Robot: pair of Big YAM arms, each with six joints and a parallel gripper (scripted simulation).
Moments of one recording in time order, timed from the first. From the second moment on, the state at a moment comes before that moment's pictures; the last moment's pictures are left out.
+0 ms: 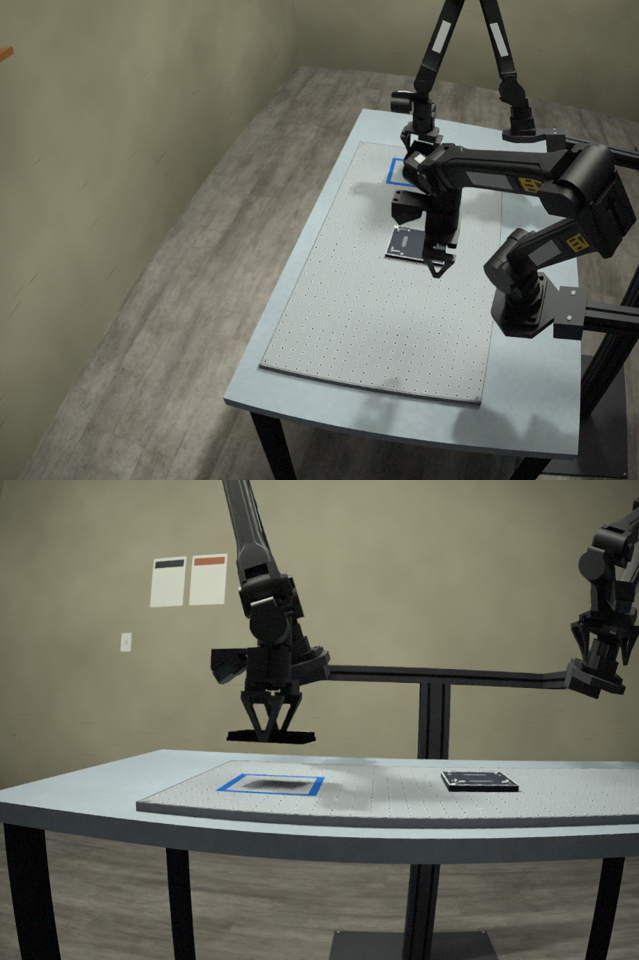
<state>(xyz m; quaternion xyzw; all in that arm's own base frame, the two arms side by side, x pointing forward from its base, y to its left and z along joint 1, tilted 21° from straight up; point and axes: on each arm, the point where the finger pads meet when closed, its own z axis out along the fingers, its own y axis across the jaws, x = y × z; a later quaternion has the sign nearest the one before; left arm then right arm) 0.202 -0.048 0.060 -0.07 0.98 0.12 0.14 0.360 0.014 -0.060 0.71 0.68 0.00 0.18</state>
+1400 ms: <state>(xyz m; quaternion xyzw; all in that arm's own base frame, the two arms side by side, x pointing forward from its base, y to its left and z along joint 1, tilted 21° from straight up) 0.202 -0.048 0.060 -0.07 0.98 0.12 0.14 0.356 0.017 -0.051 0.71 0.68 0.00 0.18</state>
